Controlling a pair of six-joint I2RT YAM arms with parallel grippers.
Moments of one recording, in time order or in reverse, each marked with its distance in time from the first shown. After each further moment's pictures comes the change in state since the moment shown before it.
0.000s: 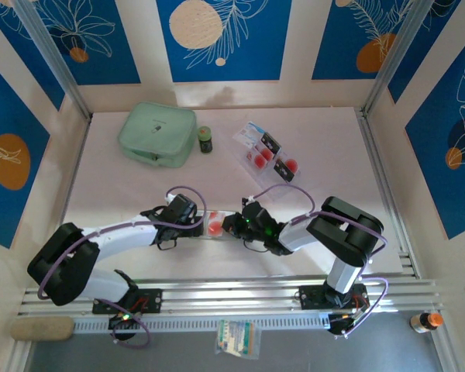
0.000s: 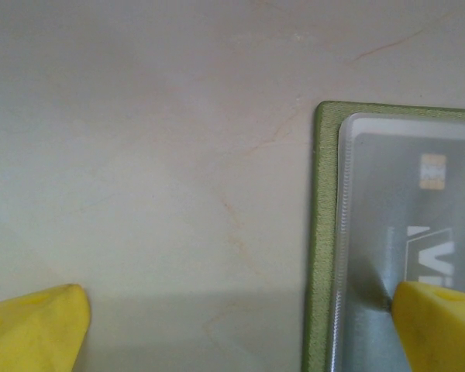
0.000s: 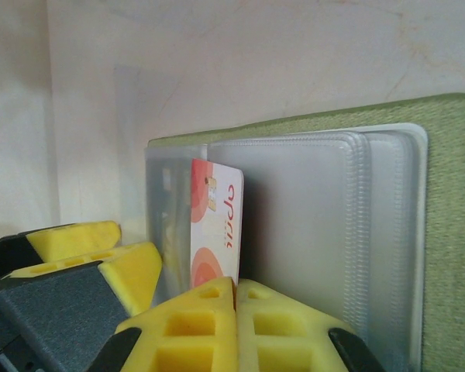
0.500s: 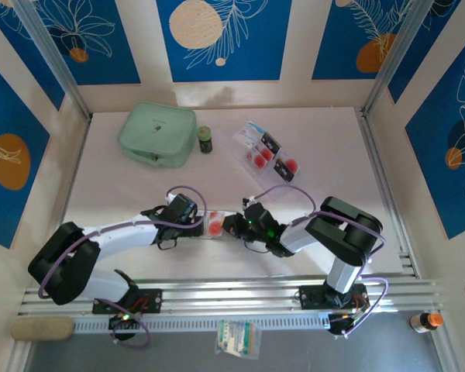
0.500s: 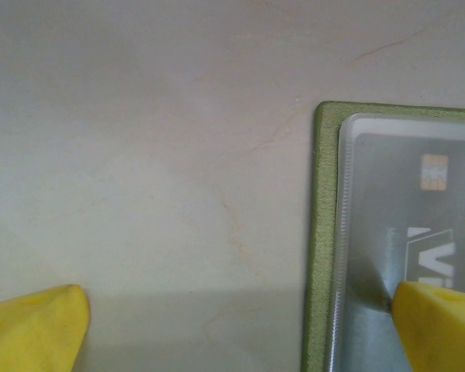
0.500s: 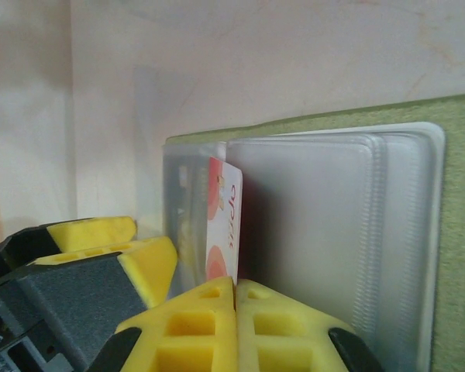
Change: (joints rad) left arm 0.000 0.006 0.006 -0.006 0.000 0.000; right arm -0.002 0.005 -0.035 0.087 -0.010 0.002
